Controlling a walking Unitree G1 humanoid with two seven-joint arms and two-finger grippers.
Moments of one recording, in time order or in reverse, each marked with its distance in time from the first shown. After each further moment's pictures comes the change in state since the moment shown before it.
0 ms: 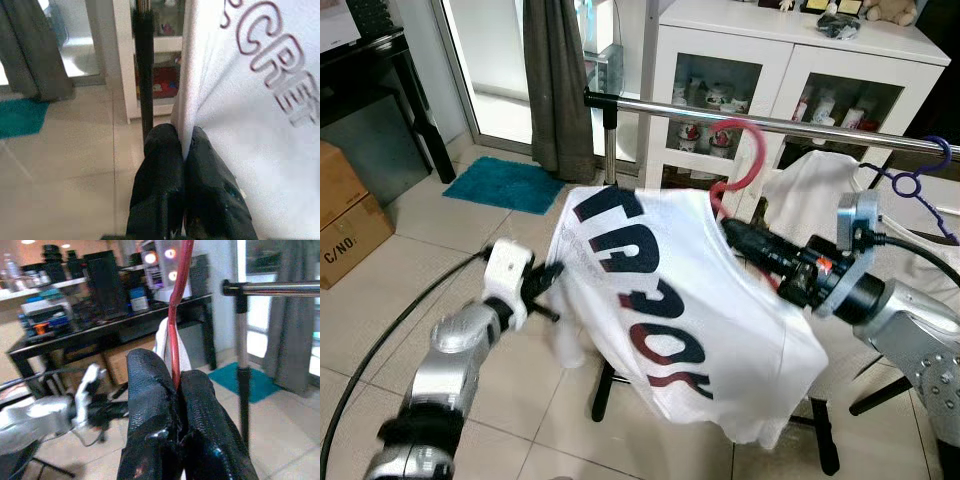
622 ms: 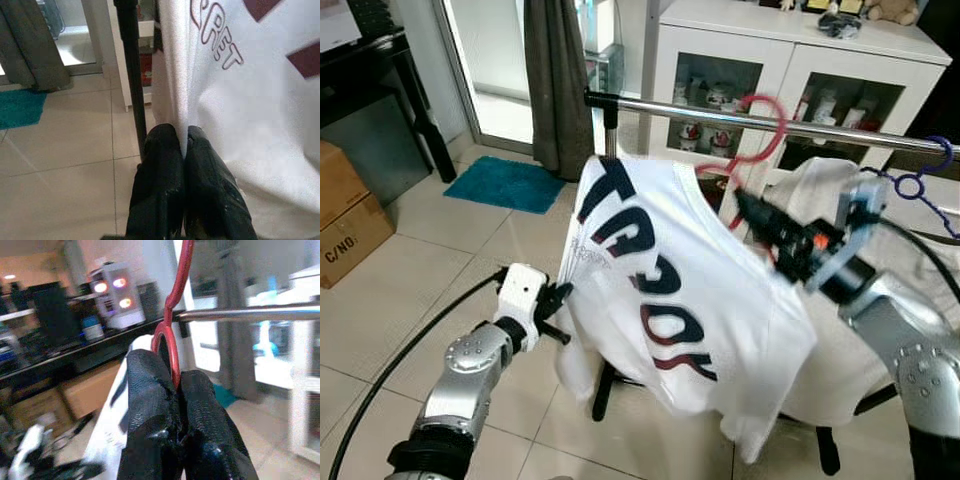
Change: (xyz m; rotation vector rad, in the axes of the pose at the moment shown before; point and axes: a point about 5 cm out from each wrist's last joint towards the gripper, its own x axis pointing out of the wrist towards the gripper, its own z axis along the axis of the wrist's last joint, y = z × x) left arm -0.002 -0.019 -0.015 0.050 0.052 -0.003; right arm 0.011 -0.016 0.006 0.013 -0.121 -0.222
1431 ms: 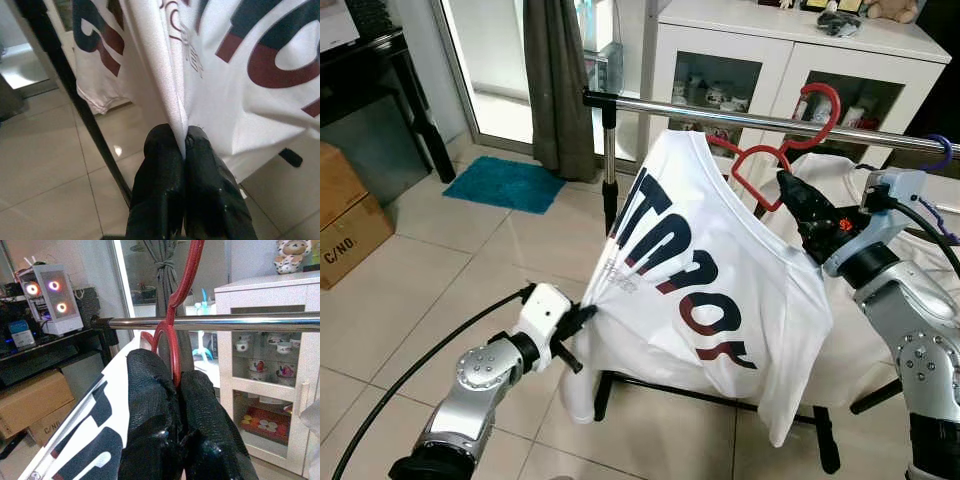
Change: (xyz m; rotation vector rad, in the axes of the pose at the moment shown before) left arm -0.005 -0.029 -0.005 0.133 -0.007 -0.229; right arm -0.004 -0.027 0.004 -0.098 -0.027 -0.231
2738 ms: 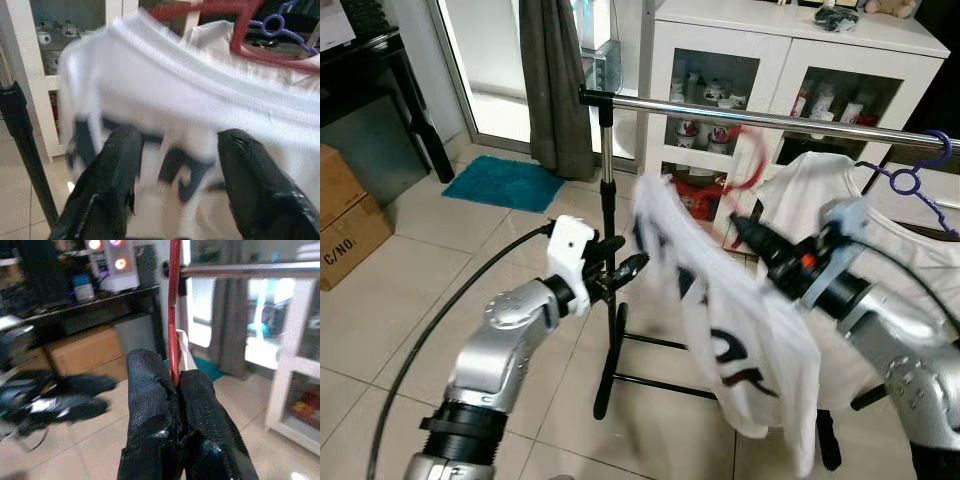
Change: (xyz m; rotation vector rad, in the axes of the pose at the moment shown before) left arm 0.031 -0.006 0.099 -0.231 -0.197 -0.036; right arm -0.012 0.035 -0.029 -0.032 0.170 0.293
